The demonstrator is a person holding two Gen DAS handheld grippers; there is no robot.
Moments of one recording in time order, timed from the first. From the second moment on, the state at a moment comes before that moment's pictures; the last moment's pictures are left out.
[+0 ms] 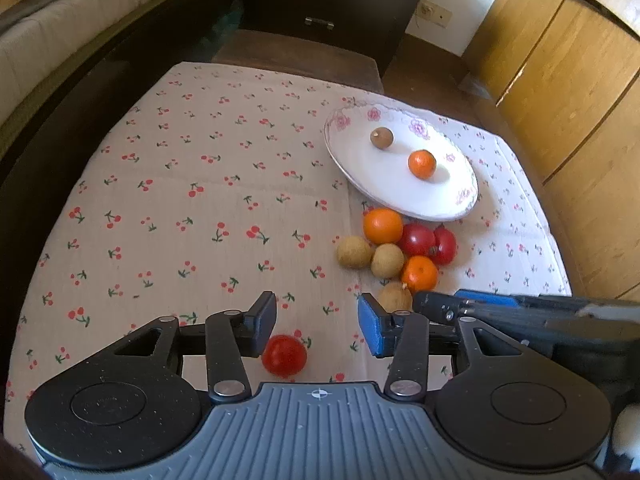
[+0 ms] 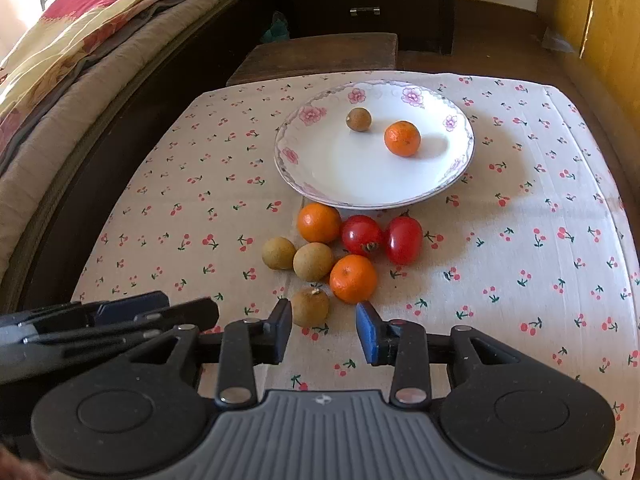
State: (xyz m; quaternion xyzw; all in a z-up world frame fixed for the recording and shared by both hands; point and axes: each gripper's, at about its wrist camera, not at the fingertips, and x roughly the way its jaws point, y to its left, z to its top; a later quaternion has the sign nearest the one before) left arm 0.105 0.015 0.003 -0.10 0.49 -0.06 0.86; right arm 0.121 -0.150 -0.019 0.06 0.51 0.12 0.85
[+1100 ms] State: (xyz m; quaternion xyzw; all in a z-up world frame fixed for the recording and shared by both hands) left arm 0.100 0.012 -0.025 -0.08 0.54 -0.06 0.84; right arm 0.144 -0.123 -0.031 0.06 0.56 0.12 0.82
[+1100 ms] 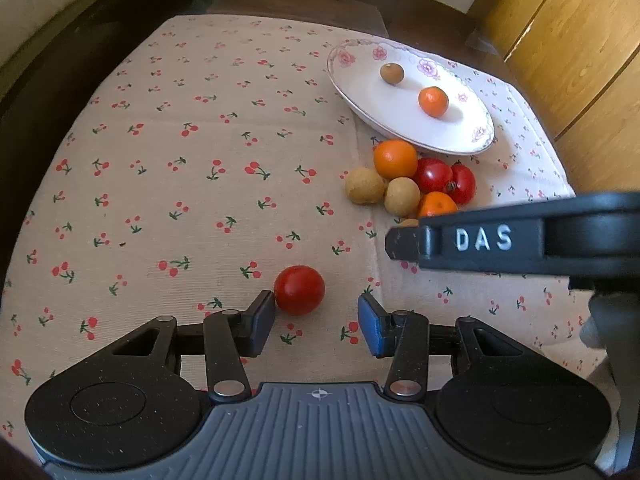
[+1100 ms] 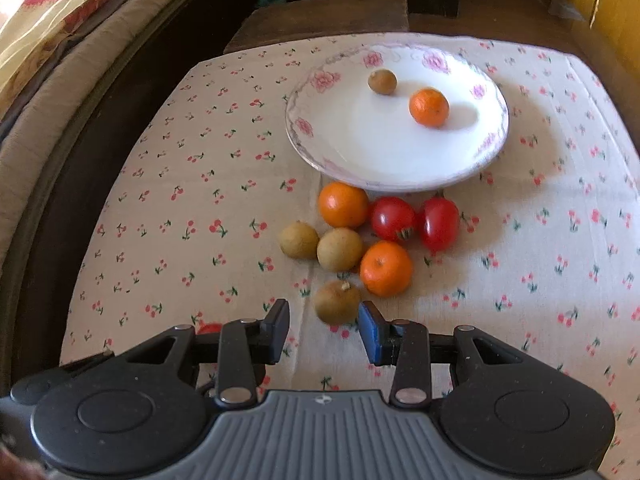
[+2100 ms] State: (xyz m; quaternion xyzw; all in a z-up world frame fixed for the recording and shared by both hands) left arm 0.101 0.010 -0.031 -0.07 0.54 -0.07 0.84; right arm 0.143 -0.116 -0.030 -0.04 0.55 0.11 0.83
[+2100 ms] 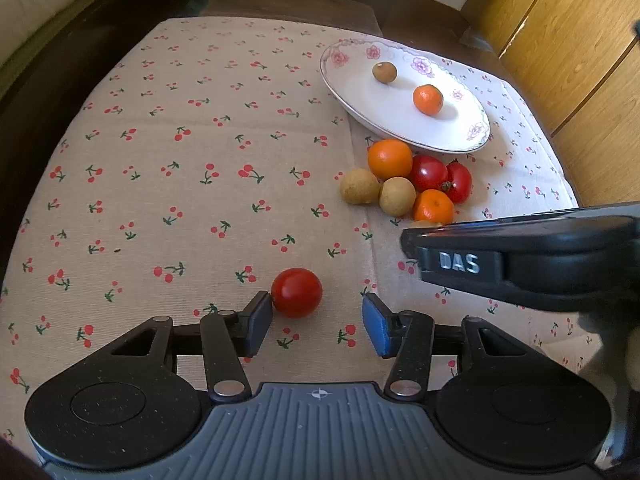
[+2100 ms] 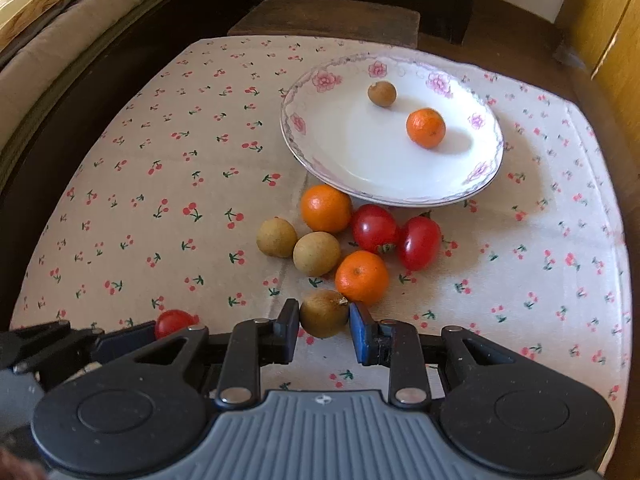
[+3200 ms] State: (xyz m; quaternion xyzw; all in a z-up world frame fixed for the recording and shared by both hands) left arm 0.114 0.010 -0.031 -0.06 0.55 -0.07 0.83; right arm 0.104 -0.151 -0.015 -0.05 0.54 0.11 0.83
